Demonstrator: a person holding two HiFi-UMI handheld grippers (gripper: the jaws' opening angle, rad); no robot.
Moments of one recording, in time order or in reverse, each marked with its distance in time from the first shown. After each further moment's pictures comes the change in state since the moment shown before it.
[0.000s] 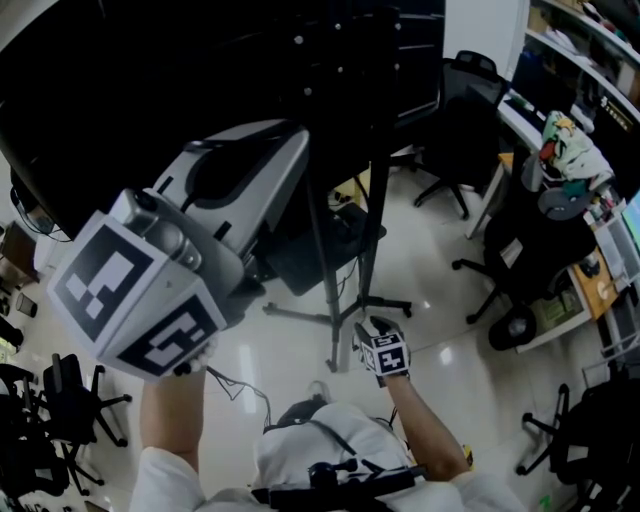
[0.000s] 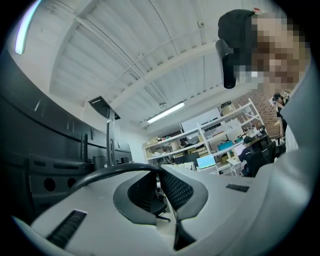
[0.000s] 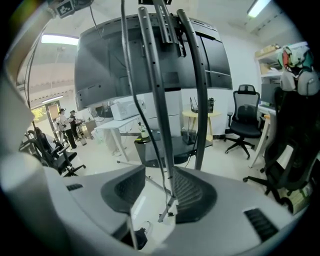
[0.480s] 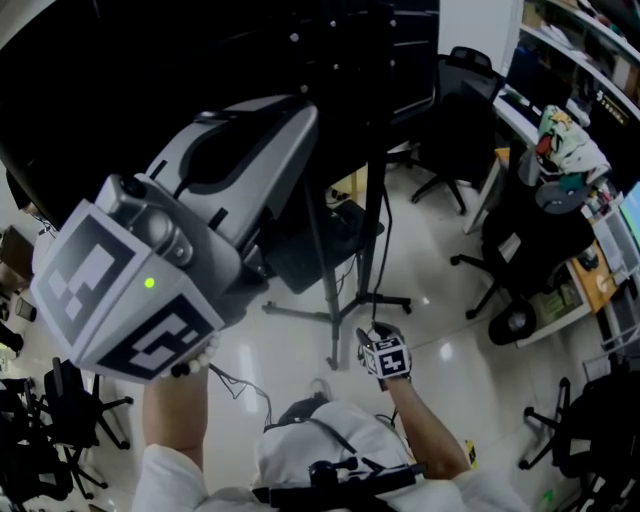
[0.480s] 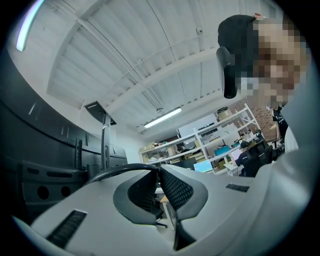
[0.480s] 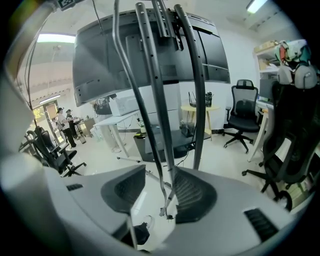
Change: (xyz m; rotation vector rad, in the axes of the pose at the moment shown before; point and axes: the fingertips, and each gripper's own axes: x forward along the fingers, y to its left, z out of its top) left arm 0.004 -0.011 0.031 0.016 -0.072 -0.039; right arm -0.003 0.001 -0.026 0.014 0.045 -0.006
